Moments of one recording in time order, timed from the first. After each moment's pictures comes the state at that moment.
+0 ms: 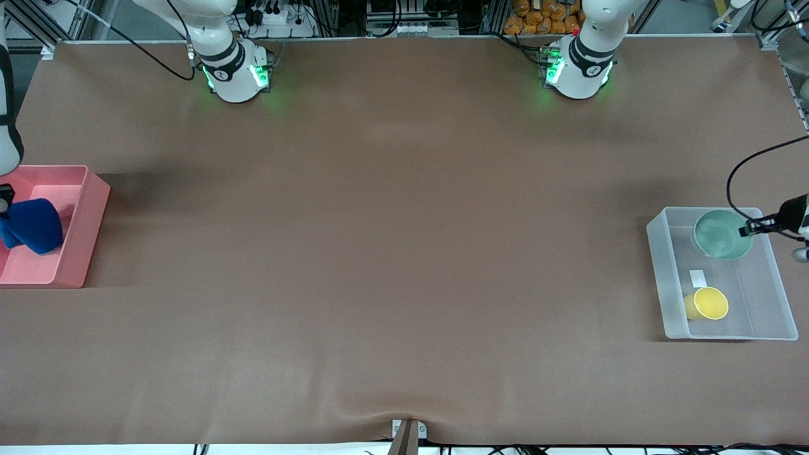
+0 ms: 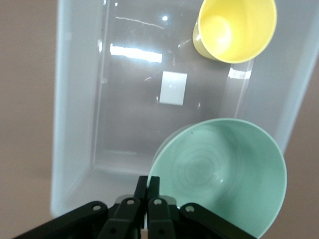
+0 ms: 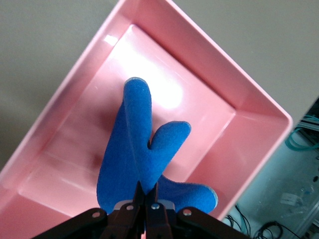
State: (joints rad) left arm 0.69 0.42 -0.31 -1.82 0.11 2.13 0.21; right arm -0.14 0.39 -0.54 -1.97 0.06 2.50 -1.31
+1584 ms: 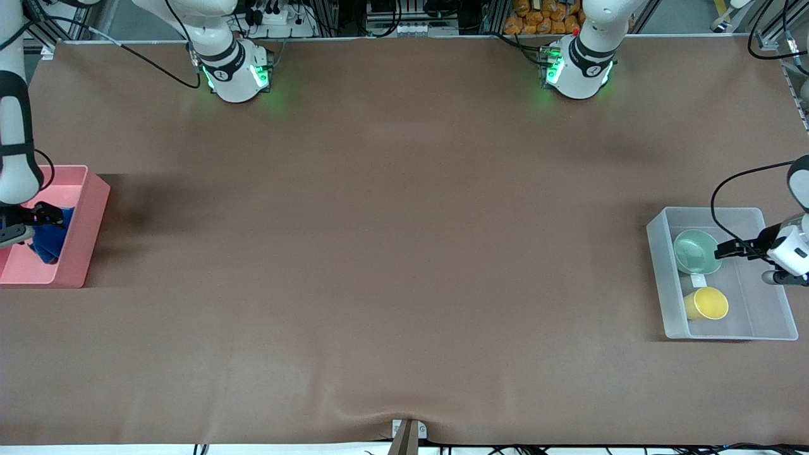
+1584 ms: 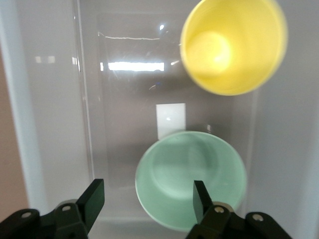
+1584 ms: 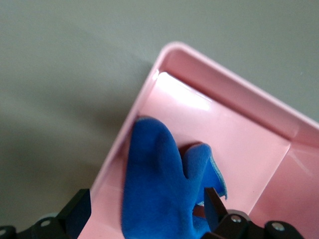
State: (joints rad) left arm 0.70 0.52 -0.39 -1.73 0.26 2.15 0.25; right arm -0.10 0.46 -0.51 -1.89 0.20 2.35 -1.18
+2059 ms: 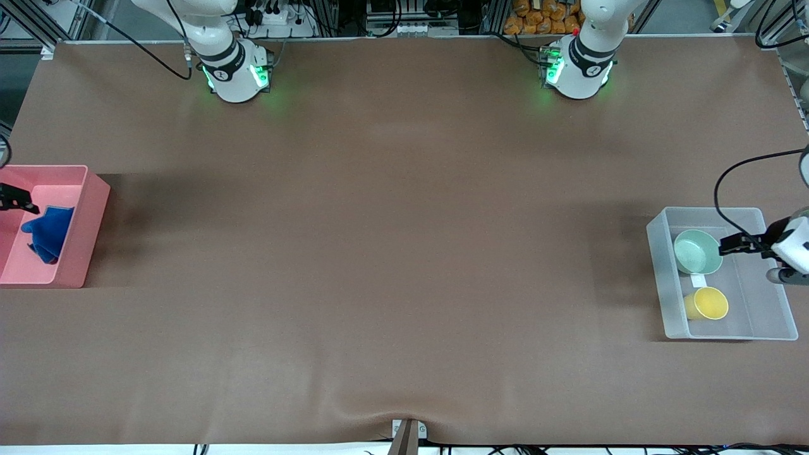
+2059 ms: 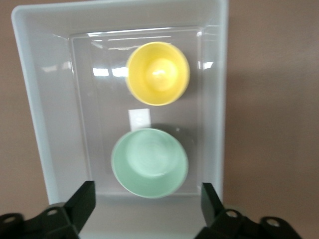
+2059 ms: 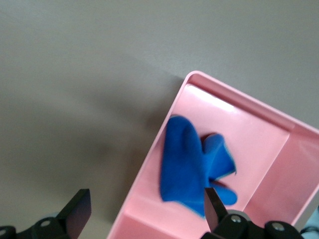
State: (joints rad) left arm 0.52 0.38 -0.34 -1.70 0.26 2.01 0.12; right arm -0.08 0.34 -0.52 -1.70 0.15 1.93 -1.06
